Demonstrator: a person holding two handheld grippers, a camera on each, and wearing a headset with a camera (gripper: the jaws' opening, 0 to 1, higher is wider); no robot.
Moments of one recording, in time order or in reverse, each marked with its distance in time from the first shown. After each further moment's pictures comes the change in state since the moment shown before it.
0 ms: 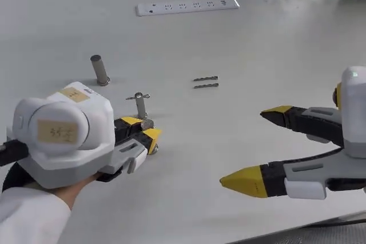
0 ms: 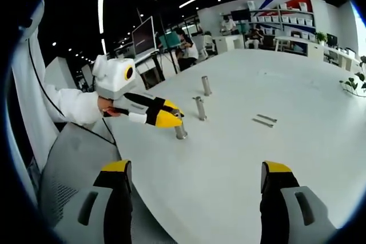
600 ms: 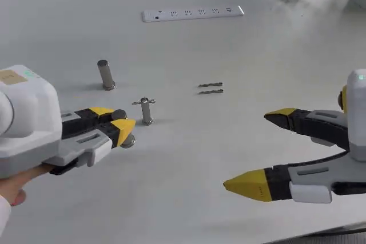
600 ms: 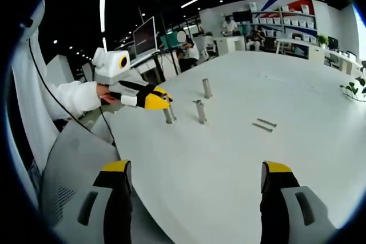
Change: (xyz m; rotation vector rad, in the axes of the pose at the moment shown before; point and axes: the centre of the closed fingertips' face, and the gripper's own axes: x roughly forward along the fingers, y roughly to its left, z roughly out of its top) left arm -0.032 0.024 0.018 -0.010 -0.045 -0.021; right arm 0.000 0.000 0.007 -0.016 -0.006 -0.005
